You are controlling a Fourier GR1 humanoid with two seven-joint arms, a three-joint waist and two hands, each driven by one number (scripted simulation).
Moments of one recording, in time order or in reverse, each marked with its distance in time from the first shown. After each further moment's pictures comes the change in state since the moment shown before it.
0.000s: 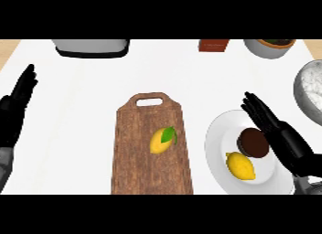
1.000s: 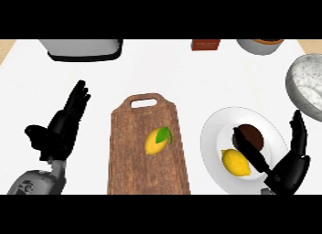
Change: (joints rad) left arm 0.046 -0.278 -0.103 -0.036 0.109 0.010 -0.044; right arm 0.155 0.340 -0.049 -0.015 0.679 -1.125 0.118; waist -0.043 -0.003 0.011
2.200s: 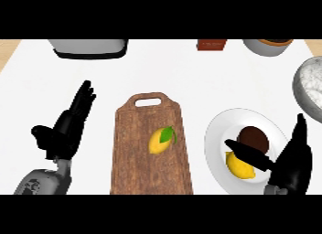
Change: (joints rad) left arm -0.006 -0.044 0.011 0.021 -0.020 -0.038 -0.020; right arm -0.038 0.143 -0.045 -0.273 0.682 0.576 1.059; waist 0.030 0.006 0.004
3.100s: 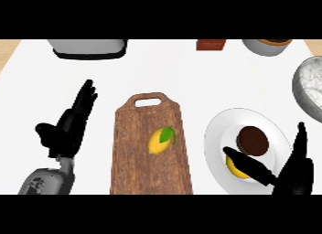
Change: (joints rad) left arm -0.004 -0.069 0.059 0.004 -0.074 -0.055 0.022; right arm 0.105 -0.005 0.051 -0.060 -0.132 -0.108 -0.113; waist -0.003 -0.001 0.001
